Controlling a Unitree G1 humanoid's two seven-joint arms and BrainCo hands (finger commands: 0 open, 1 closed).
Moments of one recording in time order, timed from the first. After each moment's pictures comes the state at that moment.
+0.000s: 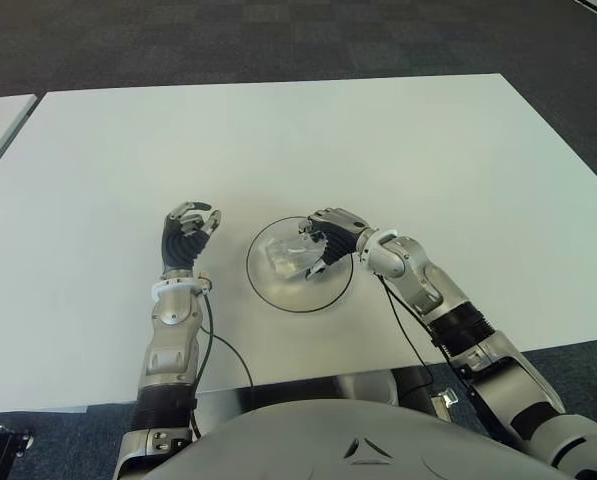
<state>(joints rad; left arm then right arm) 0.13 0.04 0.11 0.04 0.06 -0.10 0.17 -0.33 -0.34 0.50 0.15 -0.71 -0.16 0.36</state>
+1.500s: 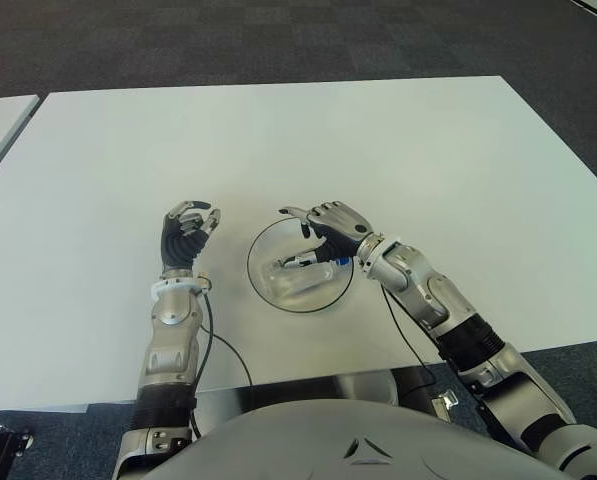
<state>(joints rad) 0.13 0.05 0.11 0.05 0.06 -0.12 0.16 -0.28 -0.38 0.53 0.06 -0.82 -0.23 0.14</state>
